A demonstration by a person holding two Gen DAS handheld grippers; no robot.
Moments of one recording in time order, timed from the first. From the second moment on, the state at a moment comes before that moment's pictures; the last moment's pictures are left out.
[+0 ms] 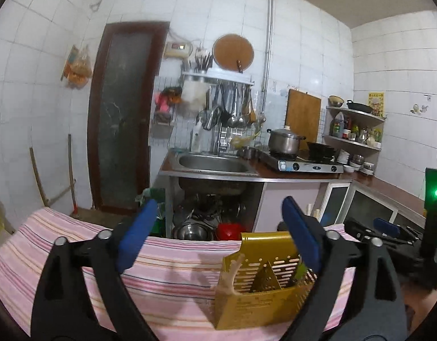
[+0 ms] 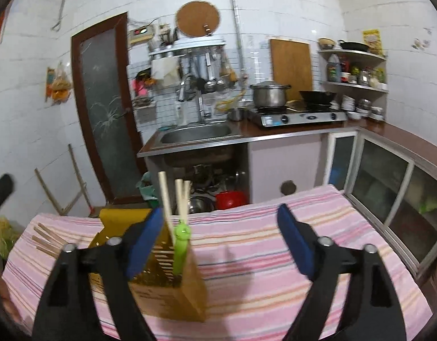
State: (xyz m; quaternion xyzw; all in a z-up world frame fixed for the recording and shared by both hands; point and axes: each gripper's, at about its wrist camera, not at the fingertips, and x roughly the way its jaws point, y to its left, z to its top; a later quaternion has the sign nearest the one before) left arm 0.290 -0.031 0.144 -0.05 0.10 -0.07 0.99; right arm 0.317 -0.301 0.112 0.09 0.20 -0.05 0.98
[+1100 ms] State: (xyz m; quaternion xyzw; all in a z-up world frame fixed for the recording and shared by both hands) left arm 0.179 0.024 -0.008 -0.02 0.32 -0.03 0.95; right arm 0.159 -0.229 -0.041 -0.03 0.40 0.06 0.91
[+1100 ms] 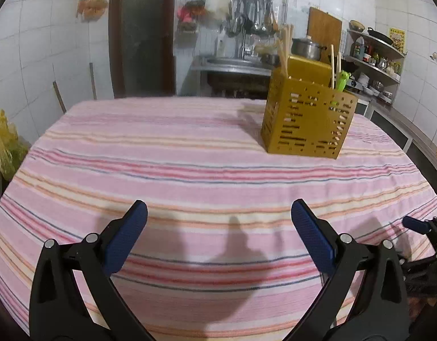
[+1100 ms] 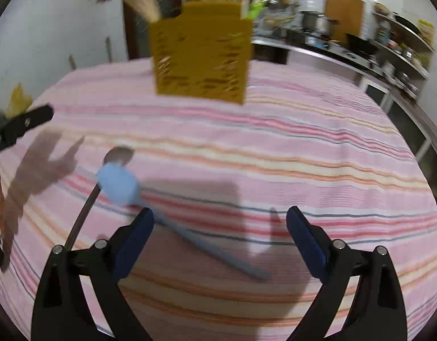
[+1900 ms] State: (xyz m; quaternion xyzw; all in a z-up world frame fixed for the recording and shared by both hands) left arm 0.195 0.032 -0.015 -0.03 0.35 0.00 0.93; right arm 0.207 -0.186 -0.040 -0.04 0.43 0.11 0.90
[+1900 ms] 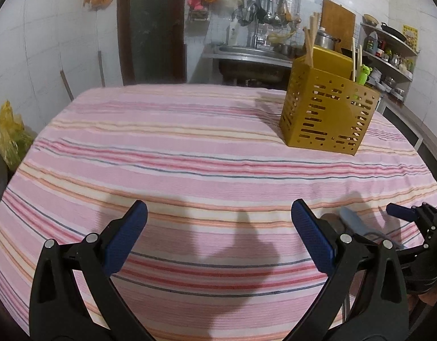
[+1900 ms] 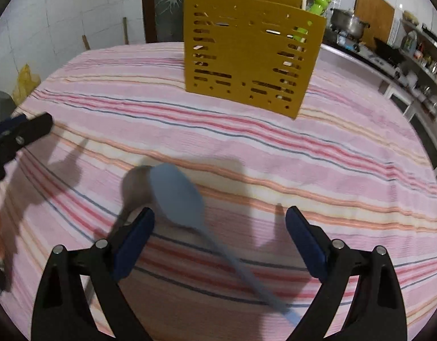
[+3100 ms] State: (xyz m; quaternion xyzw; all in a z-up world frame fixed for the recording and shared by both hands) left arm 0.208 -0.071 -0.046 0.01 0.43 -0.06 0.90; right arm 0.218 -0.271 -0.040 0.02 0.45 0.02 0.89
